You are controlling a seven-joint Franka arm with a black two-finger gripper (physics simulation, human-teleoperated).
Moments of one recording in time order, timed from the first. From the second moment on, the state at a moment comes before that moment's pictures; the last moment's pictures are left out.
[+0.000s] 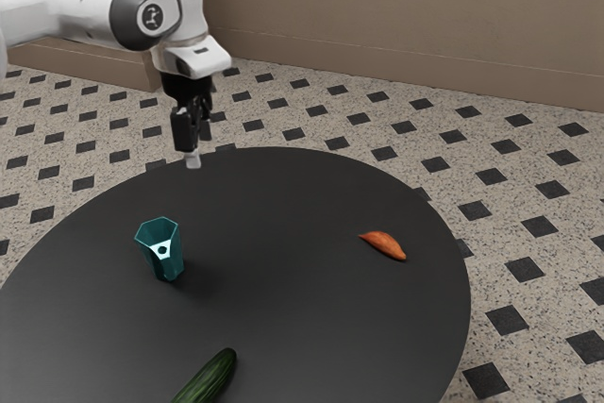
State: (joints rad) arm 0.00 0.06 -0.06 -1.69 0.00 1.68 1.07
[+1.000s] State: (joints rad) arm 0.07 -0.14 -0.06 -2.43 0.20 2.36 1.68
